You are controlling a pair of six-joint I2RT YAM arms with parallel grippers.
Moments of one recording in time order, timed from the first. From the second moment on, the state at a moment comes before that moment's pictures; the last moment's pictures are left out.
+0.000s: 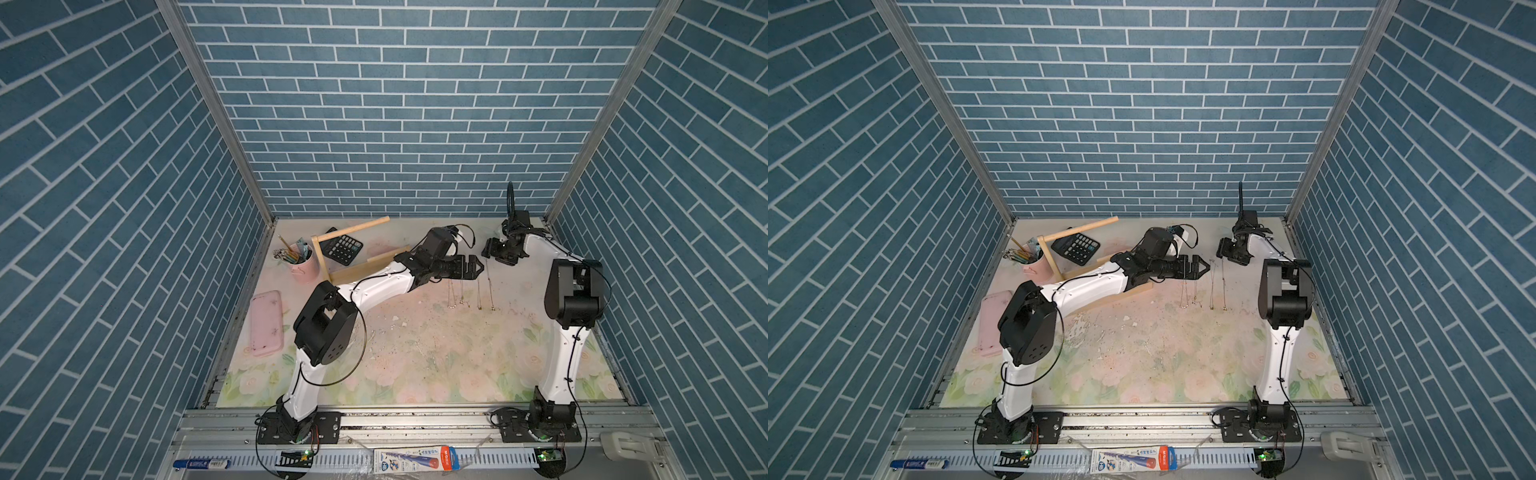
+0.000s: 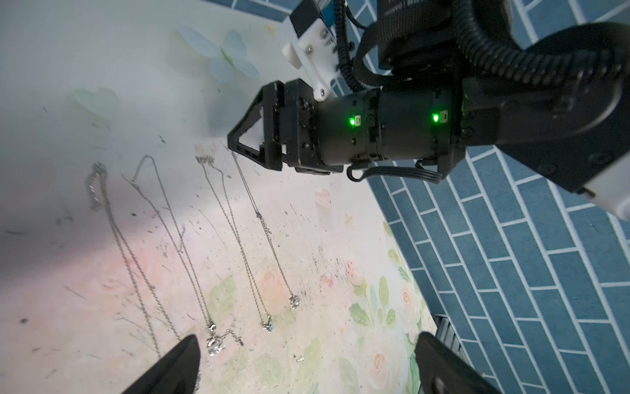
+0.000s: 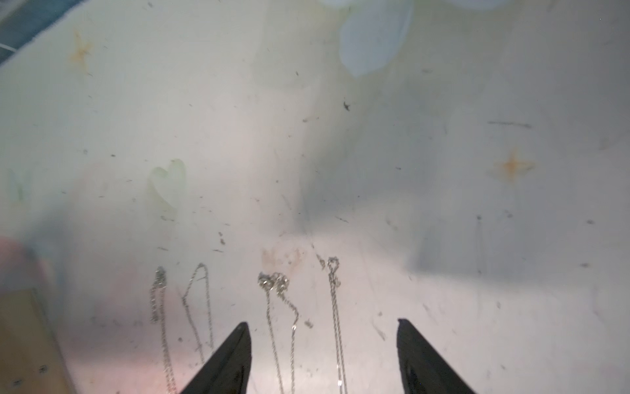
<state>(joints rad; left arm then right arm) -0.79 2.02 1.67 -0.19 0.29 -0.61 0.06 2.12 1.67 -0.62 -0.22 0.26</state>
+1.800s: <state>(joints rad) 0.07 1.40 0.46 0.36 -0.50 -0.25 0.06 1.47 0.67 0.26 0.56 0.13</state>
